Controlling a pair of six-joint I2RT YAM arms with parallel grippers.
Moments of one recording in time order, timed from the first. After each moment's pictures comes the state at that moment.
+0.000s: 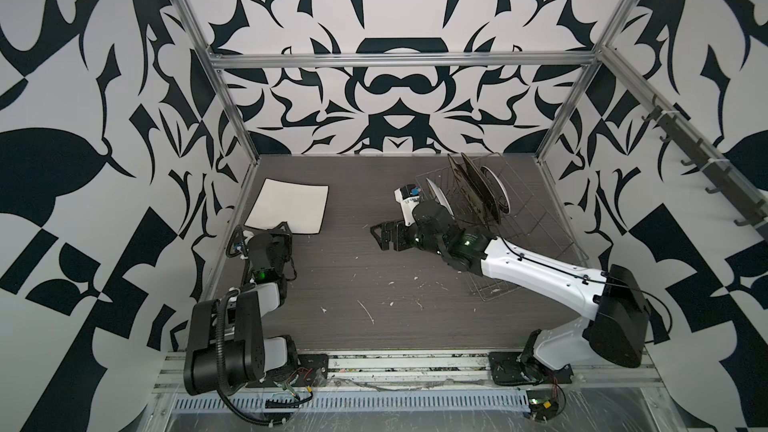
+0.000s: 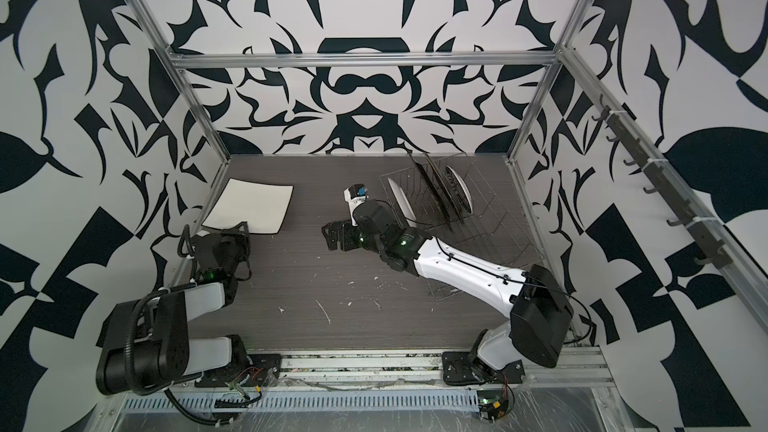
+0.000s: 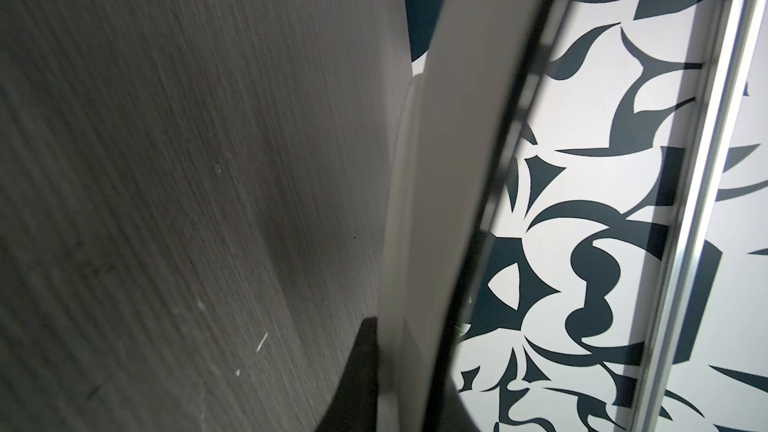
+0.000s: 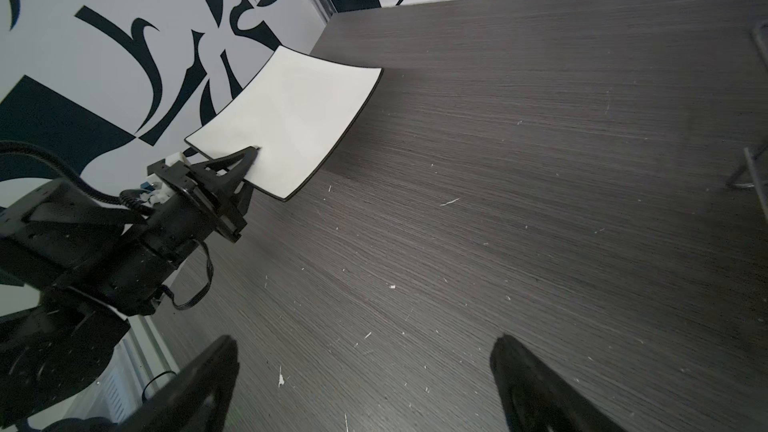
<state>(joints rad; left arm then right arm) 0.17 1.34 0.29 0.77 0.11 -1.36 0.91 1.48 1.14 -0.19 0.01 0.58</state>
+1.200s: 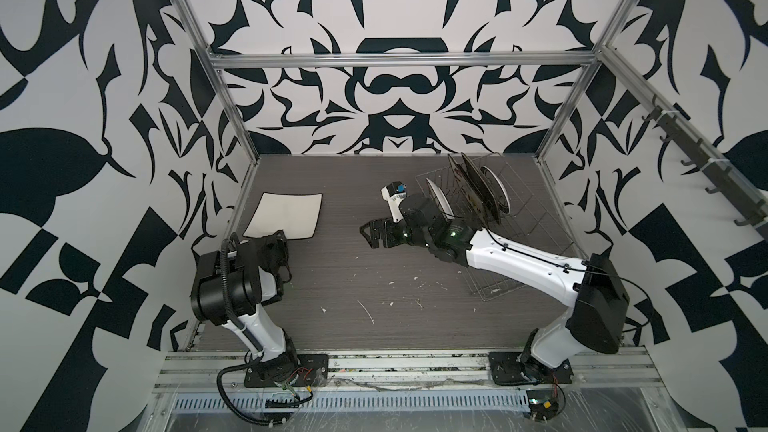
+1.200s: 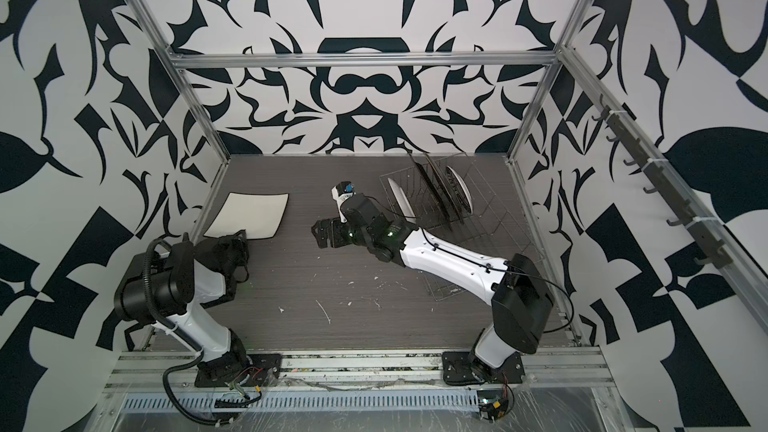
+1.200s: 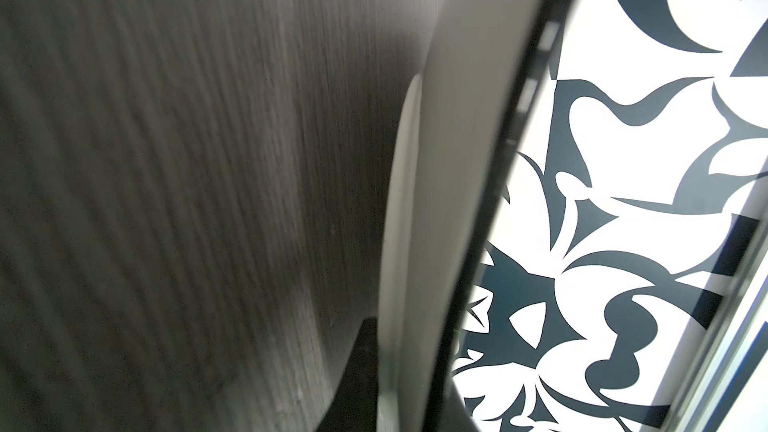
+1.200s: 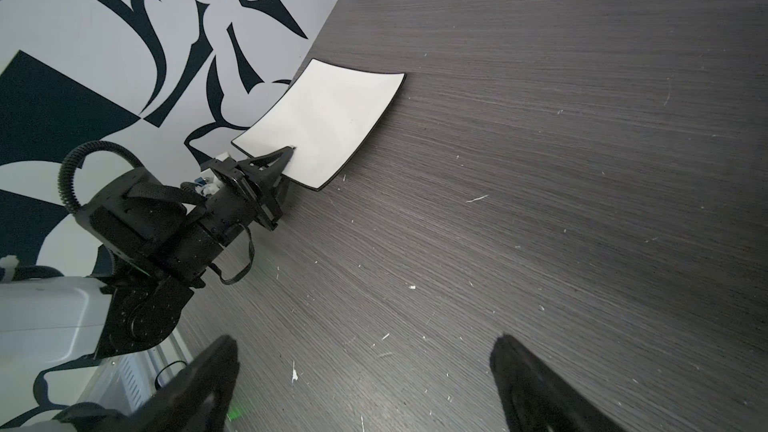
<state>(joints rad) 0.29 1.72 0.30 1.06 0.23 -1.42 0.92 1.58 1.26 -0.24 -0.03 0.58</state>
